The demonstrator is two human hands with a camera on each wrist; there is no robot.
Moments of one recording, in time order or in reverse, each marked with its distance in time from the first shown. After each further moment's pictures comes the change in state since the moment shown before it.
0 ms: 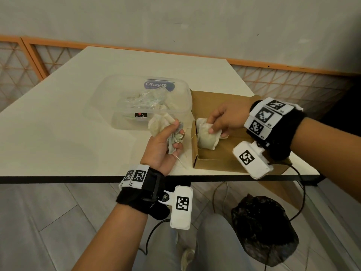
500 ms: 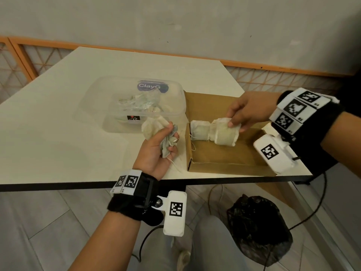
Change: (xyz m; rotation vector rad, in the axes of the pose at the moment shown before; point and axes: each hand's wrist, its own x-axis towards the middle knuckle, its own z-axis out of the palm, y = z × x) left_hand 0.001 0.000 -0.001 -0.025 -0.034 -0.016; right_hand -0.024 0.019 -0.046 -0.124 0.075 0.048
